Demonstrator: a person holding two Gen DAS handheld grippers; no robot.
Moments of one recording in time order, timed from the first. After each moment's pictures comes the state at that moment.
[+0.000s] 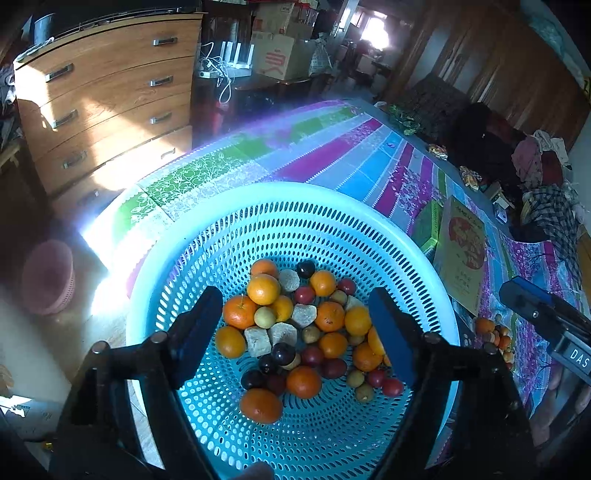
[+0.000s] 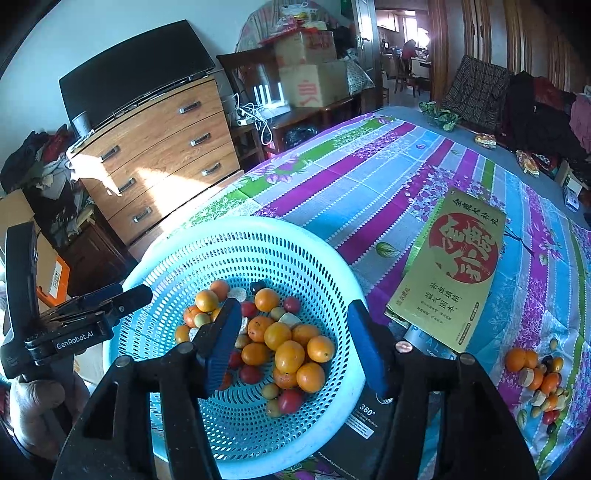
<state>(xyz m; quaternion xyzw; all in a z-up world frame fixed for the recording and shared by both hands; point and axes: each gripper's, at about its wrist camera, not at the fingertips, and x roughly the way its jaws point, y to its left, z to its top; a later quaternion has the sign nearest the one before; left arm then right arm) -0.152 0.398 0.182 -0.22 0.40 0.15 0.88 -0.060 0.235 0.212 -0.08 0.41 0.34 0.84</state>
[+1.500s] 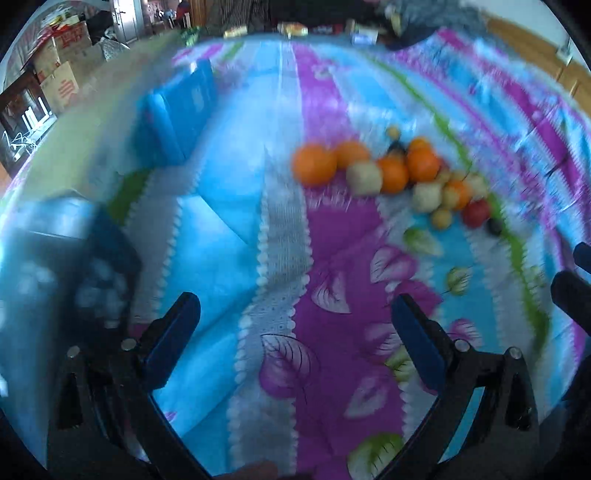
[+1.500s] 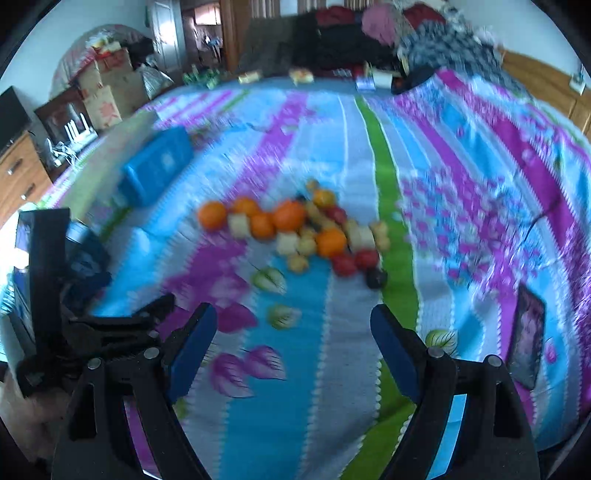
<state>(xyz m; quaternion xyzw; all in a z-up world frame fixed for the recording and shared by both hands) -0.013 0.009 0.042 0.03 0.50 -0.06 0.86 -0.070 -0.178 0.080 0.00 0.45 0.02 0.89</state>
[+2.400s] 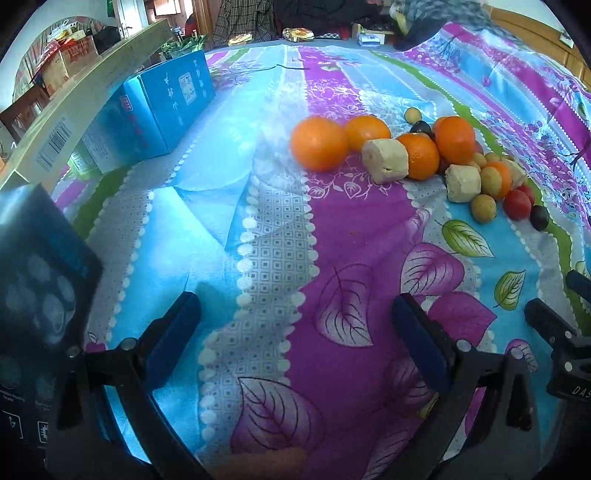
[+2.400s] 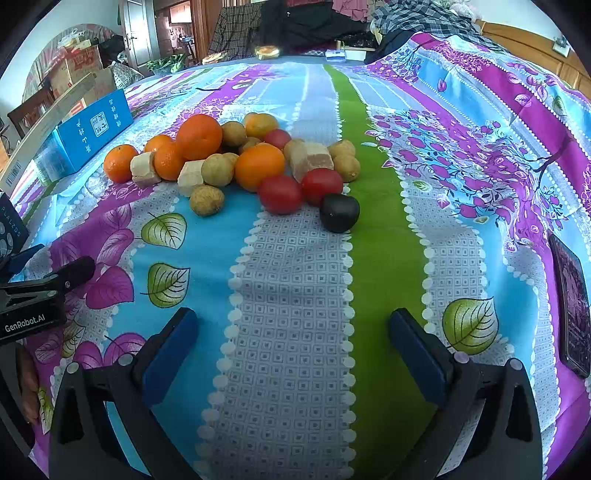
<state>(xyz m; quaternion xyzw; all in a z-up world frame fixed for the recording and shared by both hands) -0.003 -0.004 -0.002 0.05 0.46 -0.03 0.88 -0.051 -0.224 -0.029 0.01 0.45 -0.02 0.89</state>
